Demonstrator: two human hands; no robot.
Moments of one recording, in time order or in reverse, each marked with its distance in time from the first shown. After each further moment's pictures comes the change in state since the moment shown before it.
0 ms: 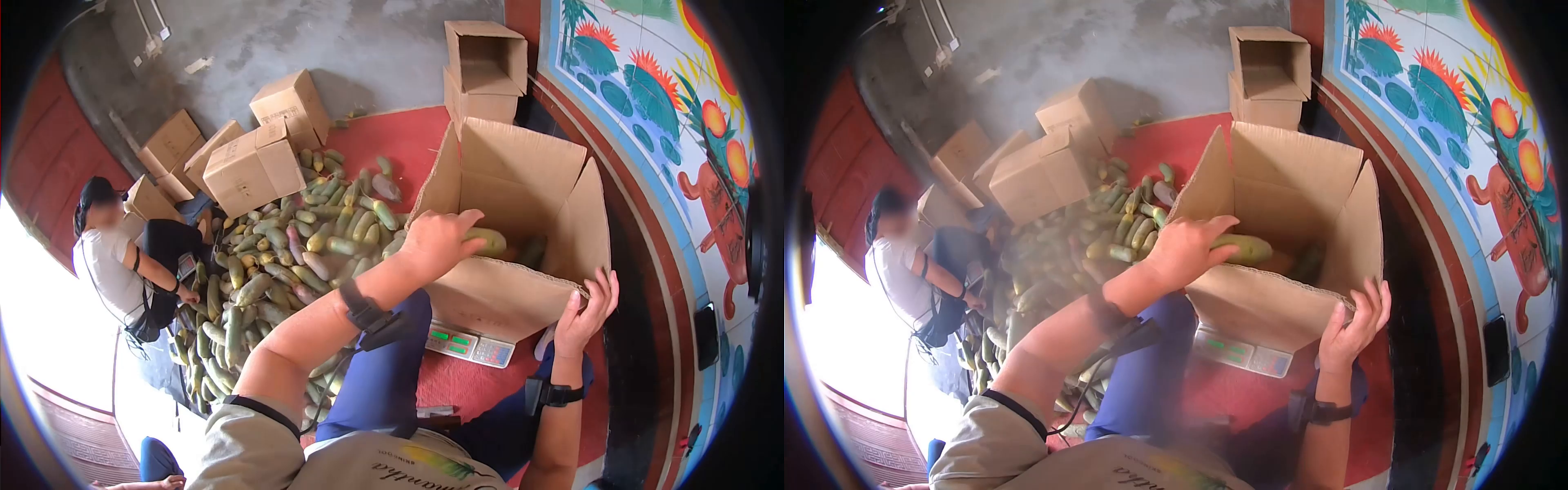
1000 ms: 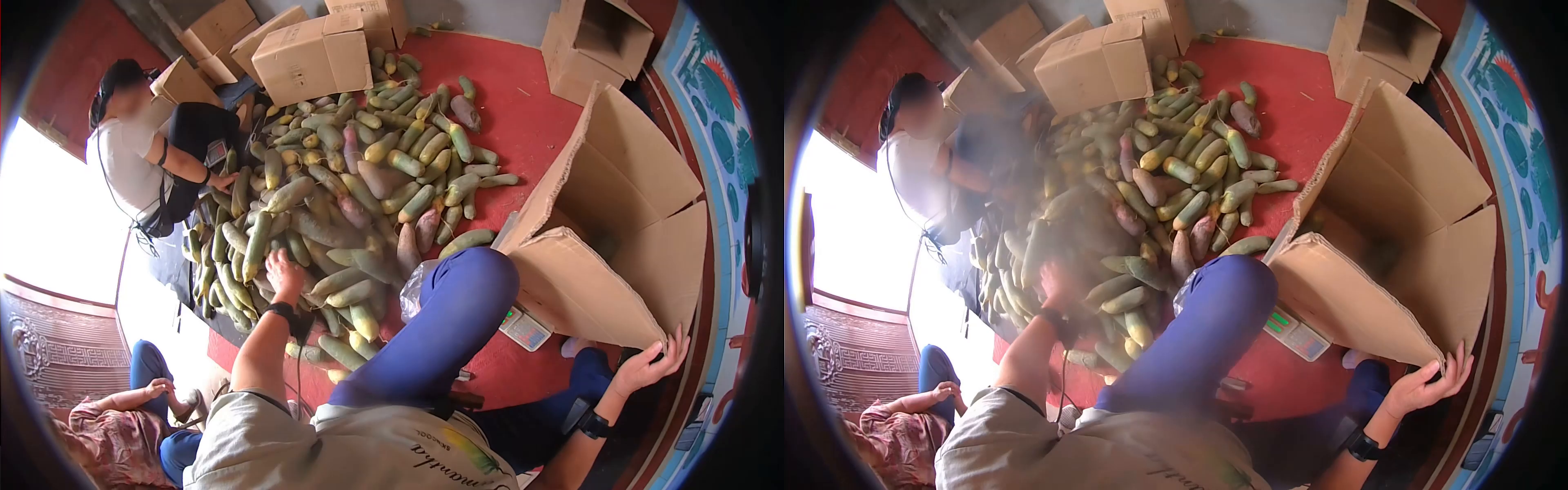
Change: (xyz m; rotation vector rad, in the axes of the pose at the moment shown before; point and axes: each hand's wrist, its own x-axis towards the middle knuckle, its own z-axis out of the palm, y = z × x) left_hand -0.457 -0.227 0.067 0.388 -0.080 -1.532; right_hand -0.002 0.014 0.006 -0.184 -0.003 -0.165
